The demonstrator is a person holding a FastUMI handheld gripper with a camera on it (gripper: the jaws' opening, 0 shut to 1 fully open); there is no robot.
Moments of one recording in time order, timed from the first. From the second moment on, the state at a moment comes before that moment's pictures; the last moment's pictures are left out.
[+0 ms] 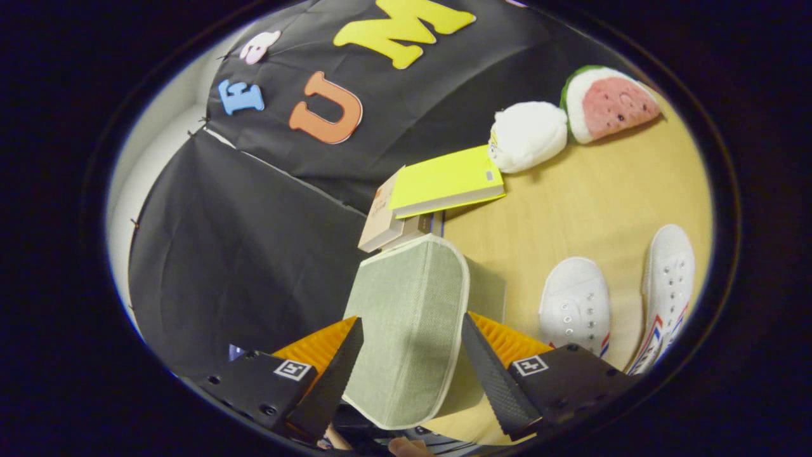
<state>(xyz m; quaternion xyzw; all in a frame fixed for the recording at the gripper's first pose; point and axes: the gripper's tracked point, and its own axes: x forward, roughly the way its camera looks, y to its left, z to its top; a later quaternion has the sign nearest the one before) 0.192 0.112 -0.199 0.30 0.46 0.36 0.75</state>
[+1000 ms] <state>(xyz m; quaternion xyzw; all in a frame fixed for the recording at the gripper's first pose) 0.188 0.126 -0.219 0.35 0.59 0.44 0.58</state>
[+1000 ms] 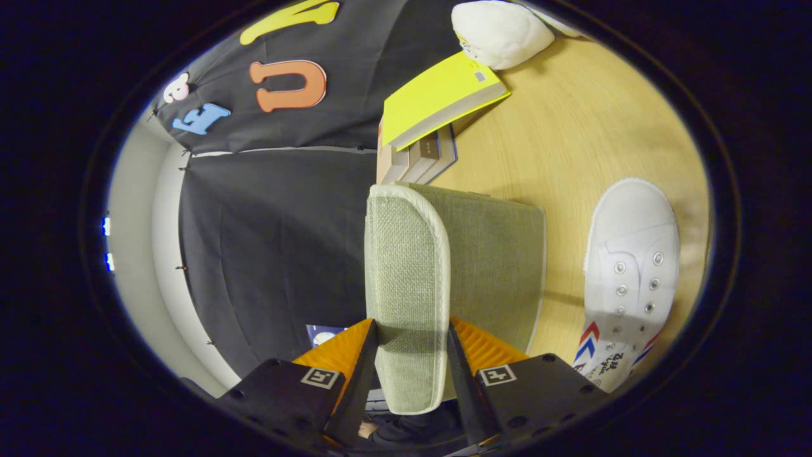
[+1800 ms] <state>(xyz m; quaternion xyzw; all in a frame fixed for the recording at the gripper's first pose) 0.185 0.107 -0.188 0.37 0.58 0.36 0.63</state>
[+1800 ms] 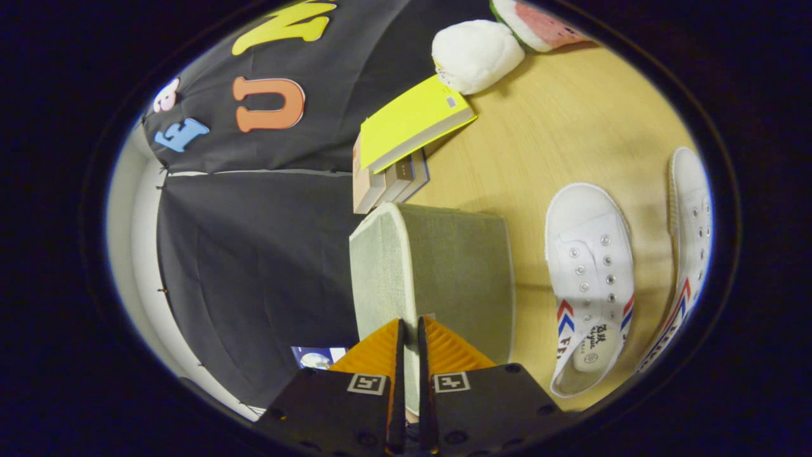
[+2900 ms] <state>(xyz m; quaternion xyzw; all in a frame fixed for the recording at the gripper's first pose) 0.137 0.304 -0.042 0.33 0.50 0.46 0.66</state>
